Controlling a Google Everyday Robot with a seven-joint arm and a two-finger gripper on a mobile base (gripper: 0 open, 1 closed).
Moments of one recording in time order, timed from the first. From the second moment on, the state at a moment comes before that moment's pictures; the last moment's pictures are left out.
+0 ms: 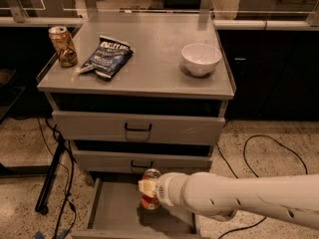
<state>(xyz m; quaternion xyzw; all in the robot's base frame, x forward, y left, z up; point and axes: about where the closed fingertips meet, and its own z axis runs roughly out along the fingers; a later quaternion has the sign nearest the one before) 0.464 0.018 0.573 -0.14 0.91 0.25 0.31</state>
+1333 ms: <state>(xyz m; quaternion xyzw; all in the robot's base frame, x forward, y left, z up) 0.461 0.019 0.485 -0.11 0.92 0.25 0.26</state>
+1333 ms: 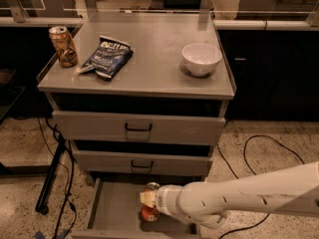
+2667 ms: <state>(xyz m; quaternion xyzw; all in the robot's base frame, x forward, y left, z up) 0.467 0.024 0.388 -0.06 0.94 0.26 0.21</state>
